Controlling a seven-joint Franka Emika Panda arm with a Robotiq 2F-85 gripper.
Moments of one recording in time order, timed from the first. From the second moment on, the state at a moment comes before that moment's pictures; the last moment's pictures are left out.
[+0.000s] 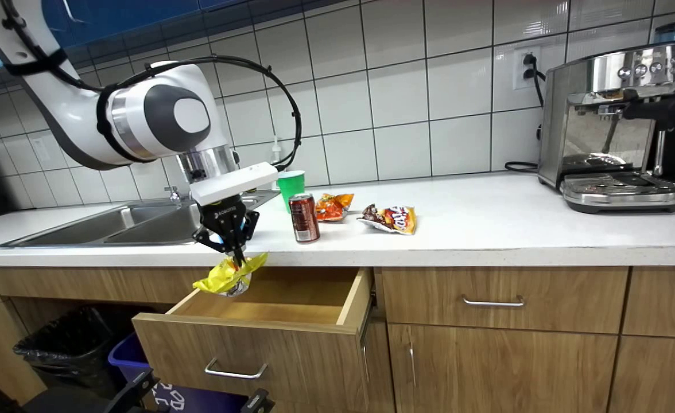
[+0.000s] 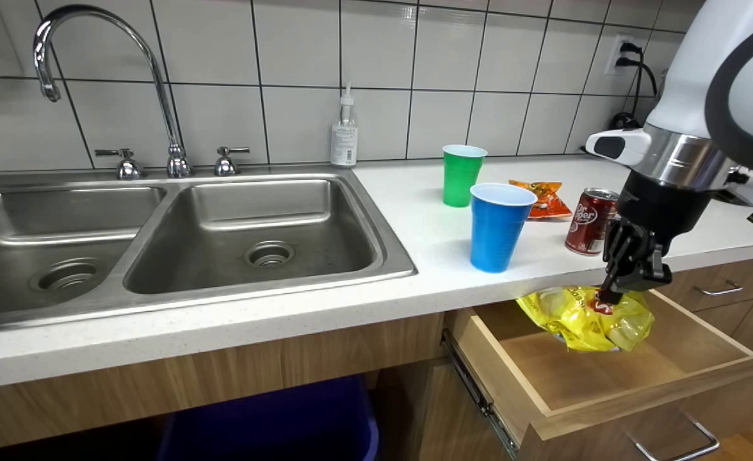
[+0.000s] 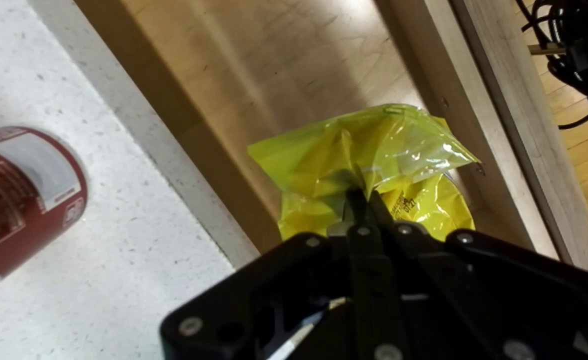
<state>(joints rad) 0.13 -0.01 -0.02 -2.69 -0.08 2.75 -0.97</state>
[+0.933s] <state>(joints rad) 0.12 -0.07 -0.02 -2.68 -0.06 2.70 -0.97</state>
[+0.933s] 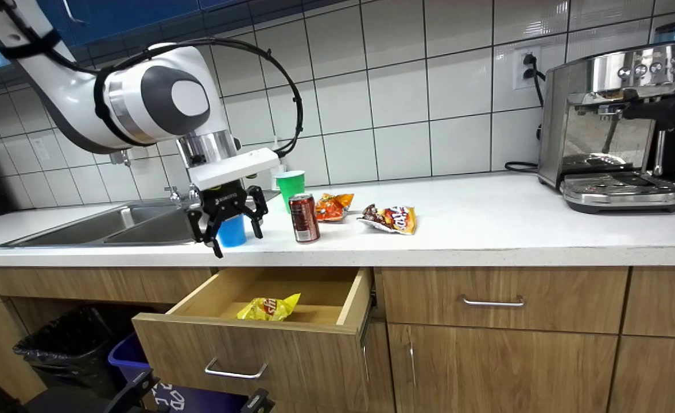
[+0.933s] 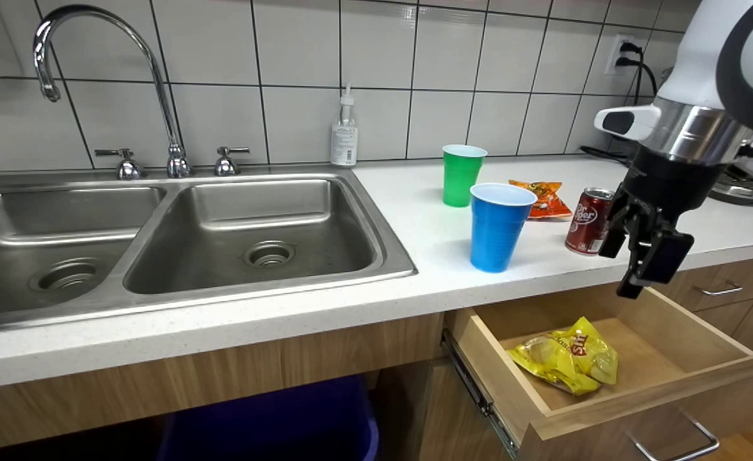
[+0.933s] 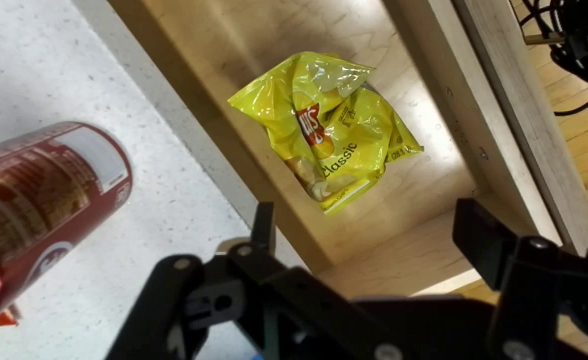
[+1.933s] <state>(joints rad) 0.10 -0.20 -0.08 -2.52 0.07 2.57 -0.87</state>
